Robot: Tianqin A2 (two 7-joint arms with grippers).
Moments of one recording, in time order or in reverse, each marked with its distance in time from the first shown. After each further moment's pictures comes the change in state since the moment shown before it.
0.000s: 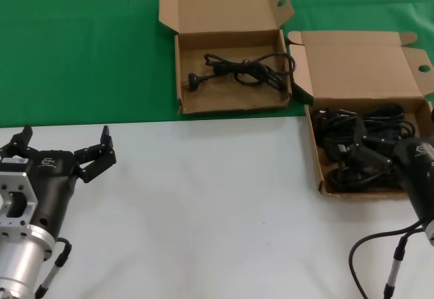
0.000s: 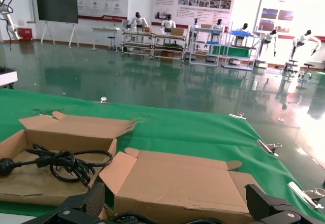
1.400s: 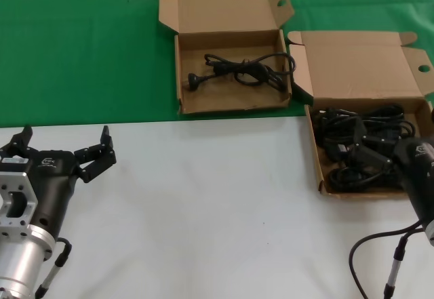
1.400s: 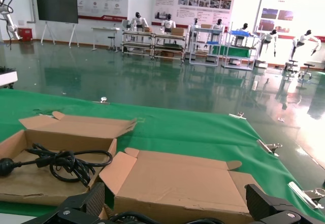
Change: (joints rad) left arm 0.000 0.000 0.000 0.000 0.000 0.000 0.000; right arm 0.000 0.000 0.000 0.000 0.000 0.000 0.000
